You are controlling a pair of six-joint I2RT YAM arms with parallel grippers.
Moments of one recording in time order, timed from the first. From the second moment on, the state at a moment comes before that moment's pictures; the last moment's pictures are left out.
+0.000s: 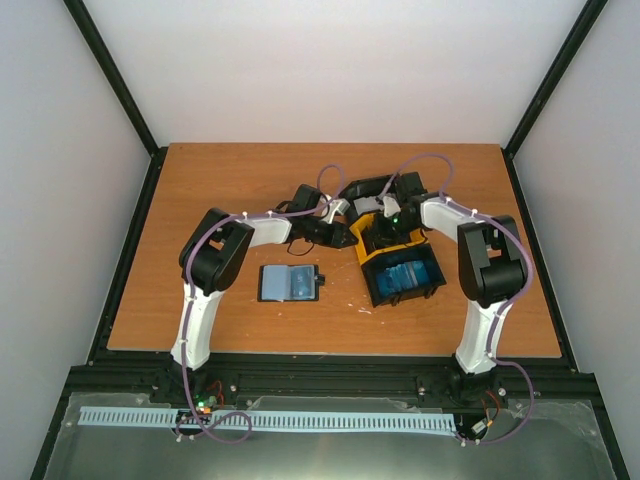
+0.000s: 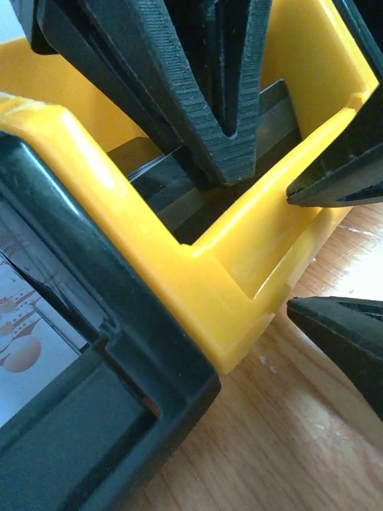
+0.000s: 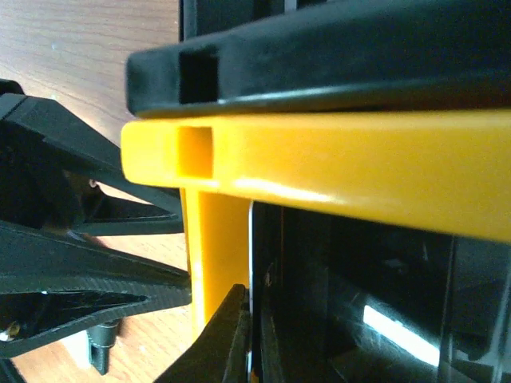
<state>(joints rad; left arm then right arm) -0.55 2.20 1.39 -0.02 0.73 -0.35 0.25 1.94 1.29 -0.55 -0.59 0.22</state>
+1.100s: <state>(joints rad) -0.39 1.50 0.96 -0.23 0.40 -0.39 0.44 1.57 1.22 -0.54 -0.61 0.80</state>
